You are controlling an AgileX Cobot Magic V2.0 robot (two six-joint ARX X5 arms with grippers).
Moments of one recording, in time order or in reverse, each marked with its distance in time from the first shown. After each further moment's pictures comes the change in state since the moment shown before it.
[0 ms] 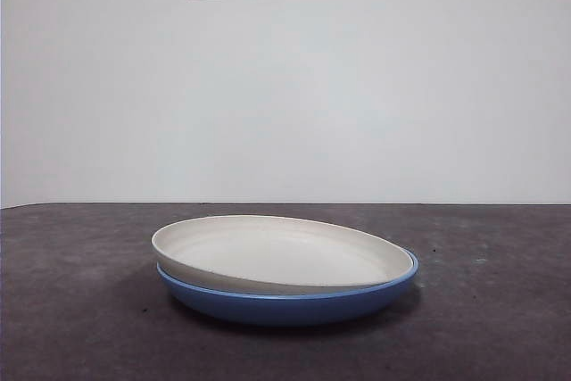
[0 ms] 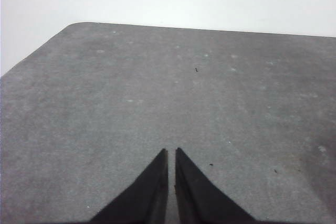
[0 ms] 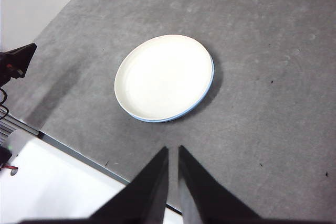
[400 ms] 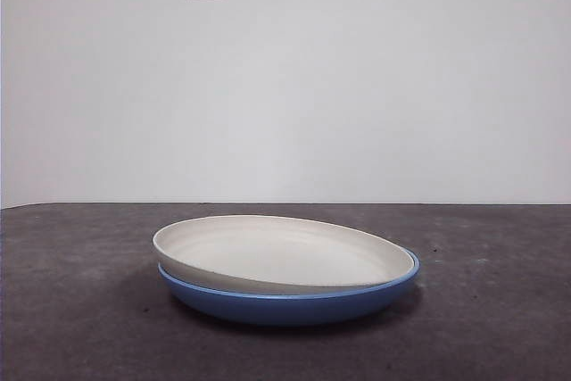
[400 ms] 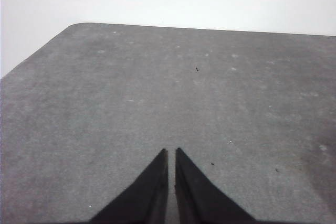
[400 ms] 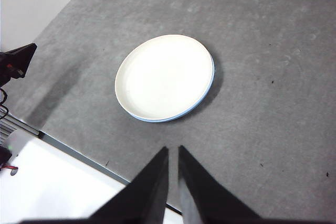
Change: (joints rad) left arm 0.000 0.000 0.000 0.000 0.000 0.006; right arm 0.000 0.000 0.000 0.000 0.000 0.000
